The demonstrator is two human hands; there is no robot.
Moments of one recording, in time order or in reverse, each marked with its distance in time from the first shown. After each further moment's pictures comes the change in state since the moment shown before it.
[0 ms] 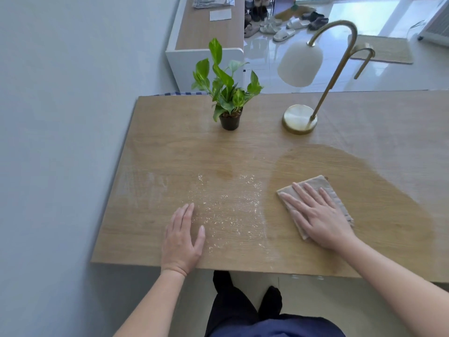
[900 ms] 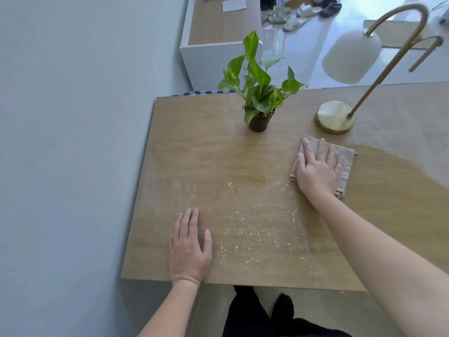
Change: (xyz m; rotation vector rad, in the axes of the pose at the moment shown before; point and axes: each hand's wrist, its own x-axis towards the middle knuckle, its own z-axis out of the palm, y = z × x) left_hand 0.024 -0.061 -0.021 0.056 0.025 -0.122; right_hand 0.171 -0.090 -0.022 0.178 0.159 0.592
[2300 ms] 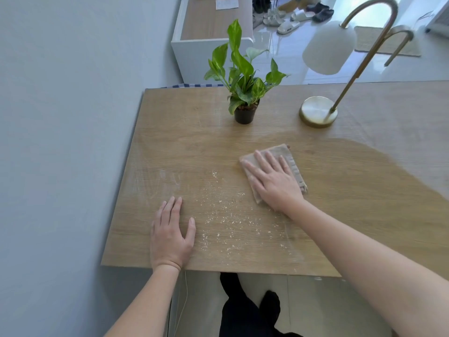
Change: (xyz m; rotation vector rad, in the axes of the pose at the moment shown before) left_hand -0.002 0.003 -0.001 0.003 0.059 -0.003; right_hand -0.051 -0.005 0.020 -0.122 -0.148 -0.622
